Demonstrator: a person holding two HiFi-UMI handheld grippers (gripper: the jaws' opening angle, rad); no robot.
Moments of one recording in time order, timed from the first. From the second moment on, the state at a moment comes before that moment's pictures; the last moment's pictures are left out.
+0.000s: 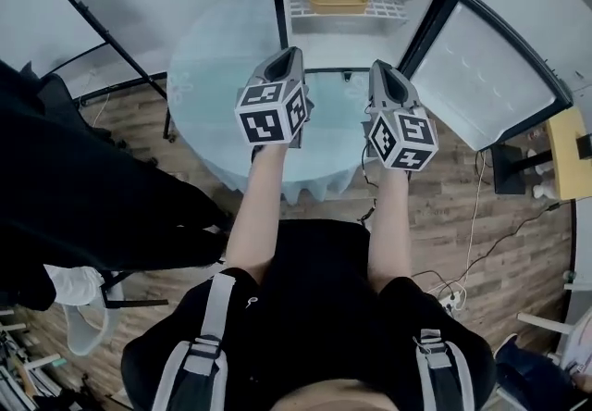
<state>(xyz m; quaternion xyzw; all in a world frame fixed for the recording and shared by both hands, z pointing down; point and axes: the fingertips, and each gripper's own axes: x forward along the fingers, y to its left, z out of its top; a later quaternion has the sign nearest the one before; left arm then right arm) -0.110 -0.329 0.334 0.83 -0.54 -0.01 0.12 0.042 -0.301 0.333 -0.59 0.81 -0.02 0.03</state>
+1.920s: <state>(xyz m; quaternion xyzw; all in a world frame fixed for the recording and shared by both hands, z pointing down) -0.068 -0.567 0.370 0.73 -0.68 0.06 0.07 0.097 -0.591 0.359 -0.56 0.83 0.00 -0.05</state>
